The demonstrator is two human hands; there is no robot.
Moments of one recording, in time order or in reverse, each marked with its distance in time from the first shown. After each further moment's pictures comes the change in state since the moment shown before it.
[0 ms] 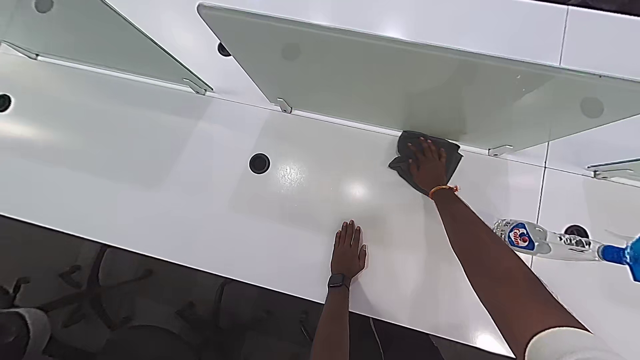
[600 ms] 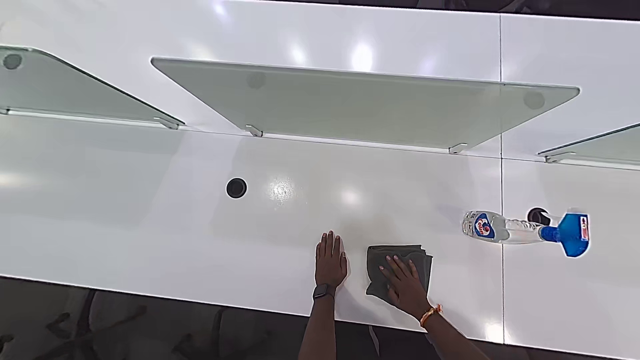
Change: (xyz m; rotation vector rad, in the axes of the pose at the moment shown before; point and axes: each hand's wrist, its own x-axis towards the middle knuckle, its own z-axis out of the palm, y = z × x) left_hand 0.002 -0.001 0.001 0.034 -0.016 -0.003; right_hand -0.360 -0.054 0.036 0.076 -0.102 -0.200
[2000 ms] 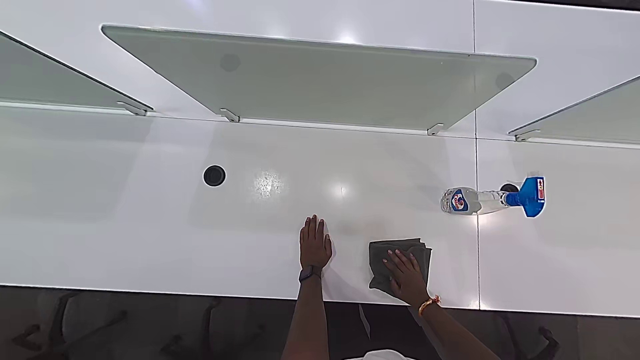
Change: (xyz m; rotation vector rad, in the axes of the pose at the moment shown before) left_hand 0.000 -0.002 0.001 -0.020 0.029 -0.003; right_hand -0.073 0.025 0.003 0.017 0.064 0.058
